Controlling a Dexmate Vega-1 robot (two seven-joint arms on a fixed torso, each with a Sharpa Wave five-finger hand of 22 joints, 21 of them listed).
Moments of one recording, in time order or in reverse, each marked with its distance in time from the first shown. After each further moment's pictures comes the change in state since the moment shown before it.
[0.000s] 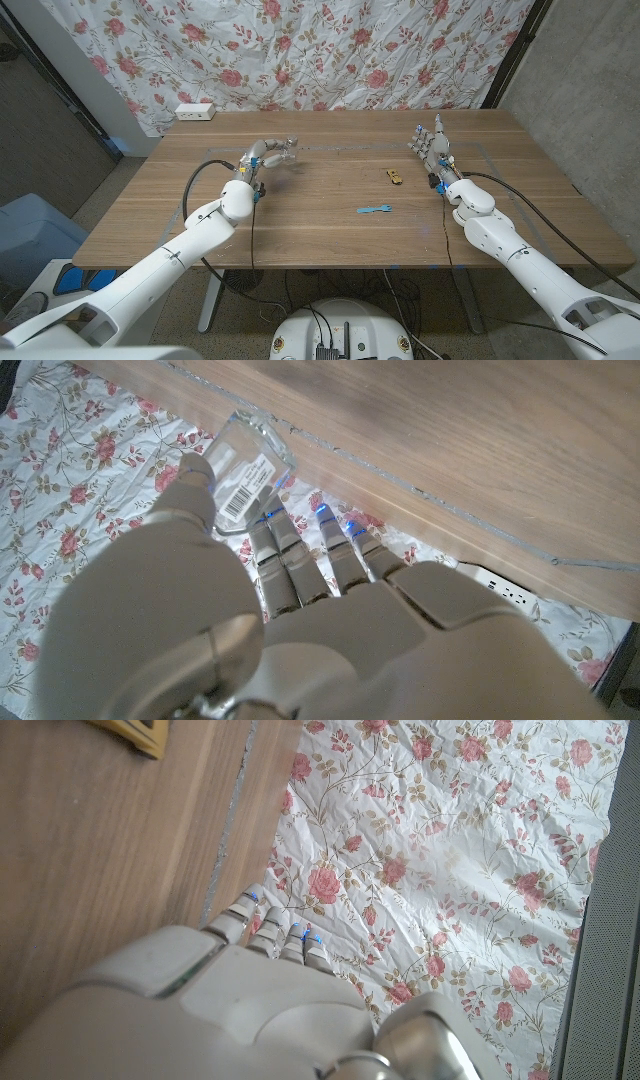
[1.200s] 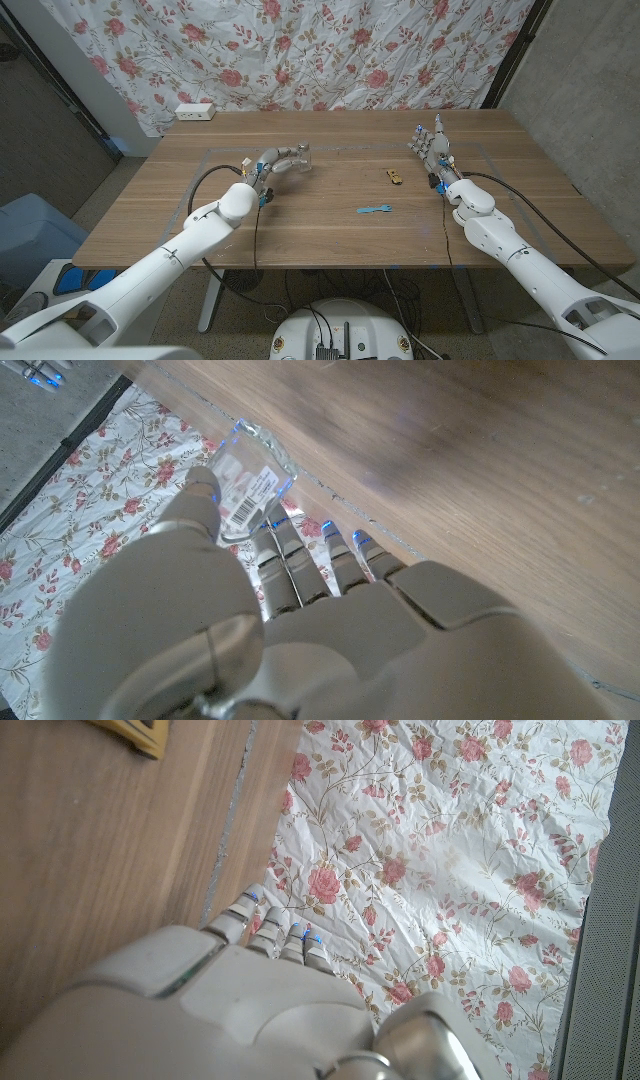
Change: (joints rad) left arm -0.015 0.013 0.027 0.049 -0.161 -0.119 -0.150; left_hand -0.041 0.019 0.000 0.000 0.003 -0.061 -0.010 -0.084 -0.003 -0.137 0.002 -0.007 -0.010 -0.166 0.007 -0.004 -0.005 -0.096 0.014 -0.006 0.000; right arm 0.000 0.000 0.000 0.000 0.000 0.000 0.000; right_hand 0.000 0.000 0.000 0.000 0.000 0.000 0.000 0.000 0.000 0.000 0.000 0.000 0.000 0.000 0.000 0.000 0.000 0.000 0.000 0.000 0.000
